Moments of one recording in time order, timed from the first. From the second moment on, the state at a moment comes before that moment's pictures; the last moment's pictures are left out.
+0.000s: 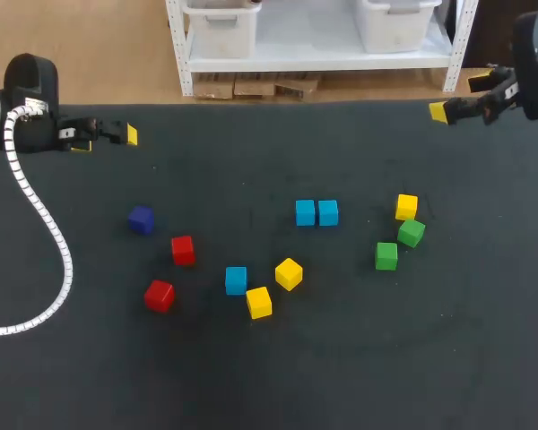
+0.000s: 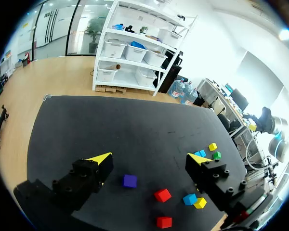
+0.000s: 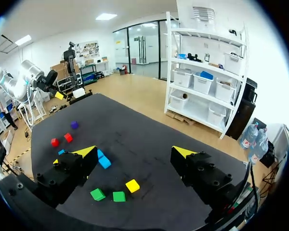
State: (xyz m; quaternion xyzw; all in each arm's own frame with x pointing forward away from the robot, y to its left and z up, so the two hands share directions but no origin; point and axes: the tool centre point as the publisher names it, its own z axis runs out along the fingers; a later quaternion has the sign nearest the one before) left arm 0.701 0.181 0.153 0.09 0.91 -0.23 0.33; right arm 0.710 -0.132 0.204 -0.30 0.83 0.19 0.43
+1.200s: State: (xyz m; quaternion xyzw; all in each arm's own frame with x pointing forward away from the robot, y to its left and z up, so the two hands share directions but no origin) left arm 0.635 0.118 0.194 0.29 0.90 -0.15 0.28; right arm 0.711 -0.132 0.204 -0.30 0.83 0.19 0.43
